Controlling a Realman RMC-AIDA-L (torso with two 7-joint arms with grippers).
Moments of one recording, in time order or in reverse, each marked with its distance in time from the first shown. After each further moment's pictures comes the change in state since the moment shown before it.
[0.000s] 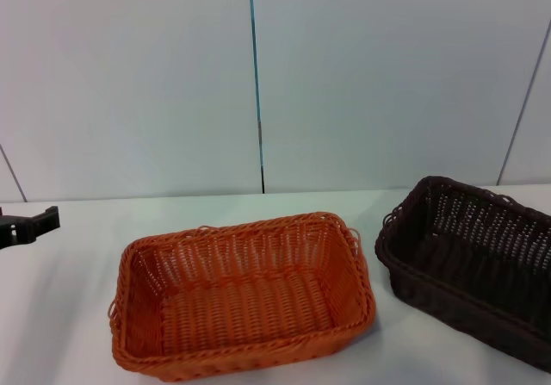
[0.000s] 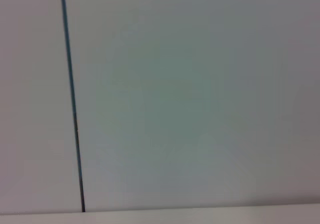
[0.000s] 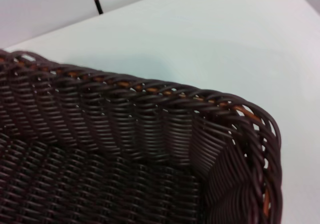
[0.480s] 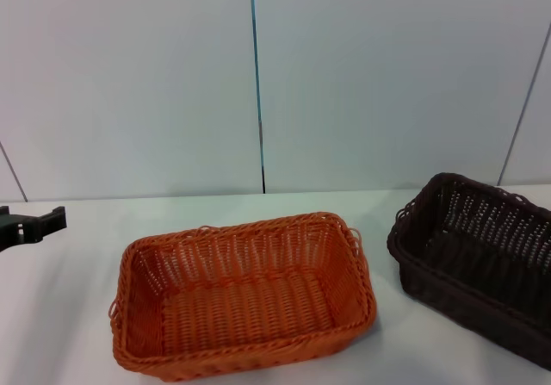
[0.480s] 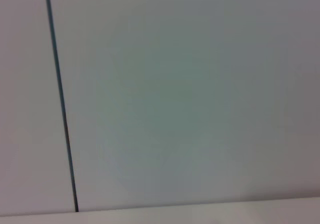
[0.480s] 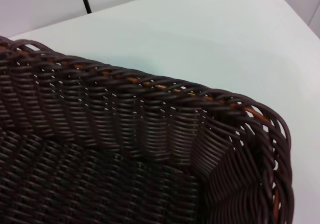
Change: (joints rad) left arm -0.025 0.003 -0.002 0.022 0.025 -0.003 -0.001; right arm -0.002 -0.001 -0.030 -0.007 -0.060 0.009 0.034
